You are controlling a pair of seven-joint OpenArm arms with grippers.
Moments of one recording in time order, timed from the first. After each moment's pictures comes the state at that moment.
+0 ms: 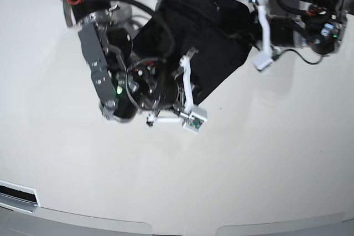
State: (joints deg) left arm 16.2 -29.8 5.5 95.4 -62.5 -43.7 63.4; right arm 9.1 -0.6 -21.9 91.6 22.5 40.4 -68.3
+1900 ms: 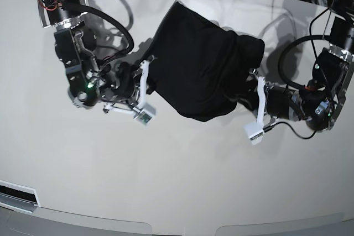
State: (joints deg) left arm -16.8 -33.4 23.4 76.7 -63.3 -43.9 63.3; right arm 6.5 8.0 -15.9 79.4 14.7 38.8 -54.6
